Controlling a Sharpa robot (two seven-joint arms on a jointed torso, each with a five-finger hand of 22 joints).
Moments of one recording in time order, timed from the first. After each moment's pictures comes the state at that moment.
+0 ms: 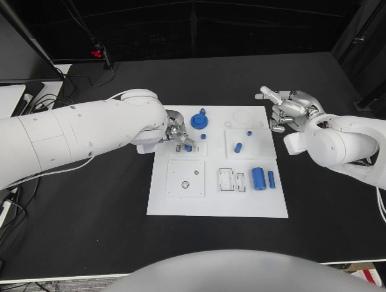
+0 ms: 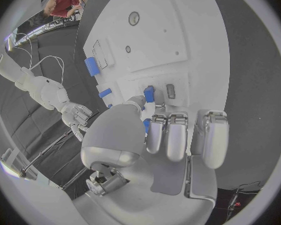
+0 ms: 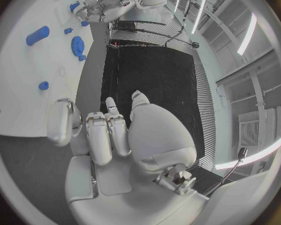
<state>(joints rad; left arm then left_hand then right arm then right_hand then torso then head) 1.41 -0.44 -0.23 1.25 -0.94 0.19 -0.52 1.16 0.08 0.06 0.29 0.55 0.75 0.07 0.68 0.69 1.46 0.02 1.57 1.31 1.47 -0.02 1.57 1.31 0.01 1.46 0.09 1.57 1.31 1.21 -1.07 -0.07 1.65 -0.09 -0.45 0.24 1.26 0.13 -0.15 0.29 0.32 0.70 0.18 0.28 0.07 1.47 0.10 1.57 1.31 1.47 0.05 1.57 1.31 0.06 1.35 0.16 1.31 1.31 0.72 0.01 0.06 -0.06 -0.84</state>
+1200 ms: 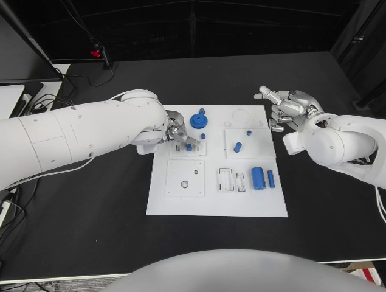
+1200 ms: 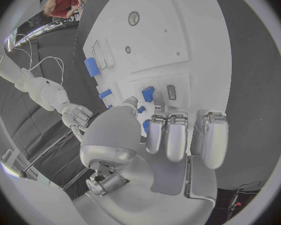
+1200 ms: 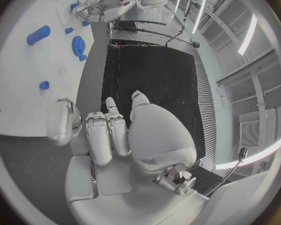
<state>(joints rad) 1.41 -0.43 -0.23 1.25 -0.94 0.19 -0.52 1.04 0.09 -0.05 0.29 0.29 0.73 0.07 0.77 0.82 1.47 0.01 1.57 1.31 1.47 -0.03 1.57 1.31 0.01 1.47 0.08 1.57 1.31 1.21 -1.07 -0.07 1.64 -0.09 -0.45 0.23 1.26 0.13 -0.15 0.29 0.32 0.70 0.18 0.28 0.07 1.46 0.11 1.57 1.31 1.47 0.05 1.57 1.31 0.06 1.35 0.16 1.31 1.31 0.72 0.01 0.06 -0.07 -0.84</state>
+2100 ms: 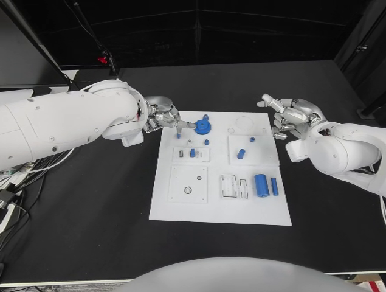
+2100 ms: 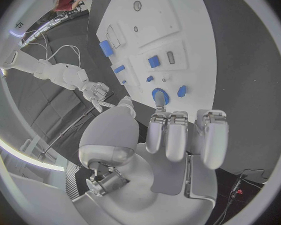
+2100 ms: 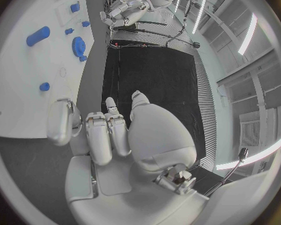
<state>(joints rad) 1.49 -0.59 -0.24 1.31 -0.91 0.10 -0.28 1.00 0.04 -0.16 0.29 0.28 0.69 0.09 0.69 0.79 1.47 0.02 1.57 1.31 1.47 -0.03 1.57 1.31 0.01 1.47 0.08 1.57 1.31 1.20 -1.07 -0.07 1.64 -0.09 -0.45 0.23 1.26 0.13 -0.15 0.29 0.32 0.69 0.18 0.28 0.07 1.46 0.11 1.57 1.31 1.47 0.05 1.57 1.31 0.06 1.35 0.16 1.31 1.31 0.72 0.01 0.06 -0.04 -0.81</state>
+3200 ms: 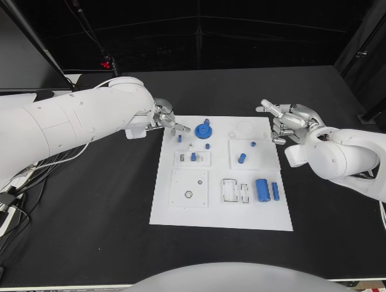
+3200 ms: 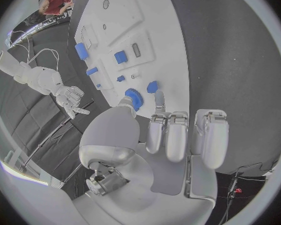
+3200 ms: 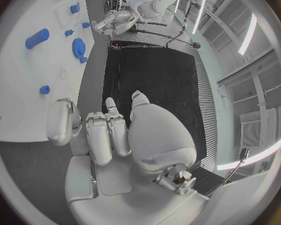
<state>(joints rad) 1.45 -0.39 -0.24 0.97 -0.98 0.28 -0.34 1.00 0.08 -0.18 0.29 0.27 0.74 0.09 0.67 0.75 1.47 0.02 1.57 1.31 1.47 -0.03 1.57 1.31 0.01 1.46 0.09 1.57 1.31 1.20 -1.05 -0.07 1.64 -0.09 -0.45 0.22 1.26 0.13 -0.15 0.29 0.32 0.69 0.18 0.28 0.07 1.46 0.11 1.57 1.31 1.47 0.05 1.57 1.31 0.06 1.35 0.16 1.31 1.31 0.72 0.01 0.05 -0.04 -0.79</state>
